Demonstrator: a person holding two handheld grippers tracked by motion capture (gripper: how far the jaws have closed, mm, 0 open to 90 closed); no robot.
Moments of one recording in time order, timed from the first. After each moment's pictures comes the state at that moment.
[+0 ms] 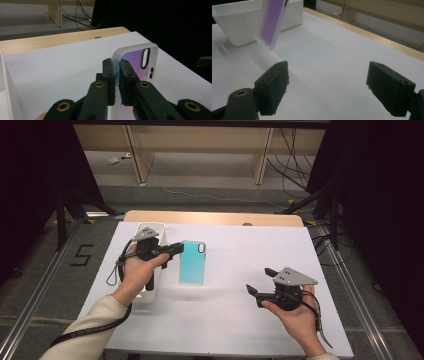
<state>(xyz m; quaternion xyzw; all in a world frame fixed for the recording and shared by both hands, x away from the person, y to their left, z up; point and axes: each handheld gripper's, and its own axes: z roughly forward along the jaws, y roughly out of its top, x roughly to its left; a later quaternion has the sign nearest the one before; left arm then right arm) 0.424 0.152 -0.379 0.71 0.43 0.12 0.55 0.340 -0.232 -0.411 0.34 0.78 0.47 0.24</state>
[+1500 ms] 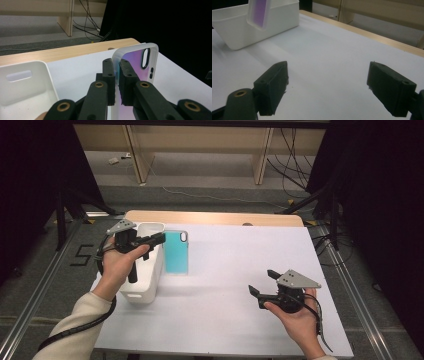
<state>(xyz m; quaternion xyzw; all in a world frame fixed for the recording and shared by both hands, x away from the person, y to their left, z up) 0.430 0.198 -0.360 0.69 0.43 0.15 0.56 0.337 -0.237 -0.418 0.35 0.76 0.48 0.25</state>
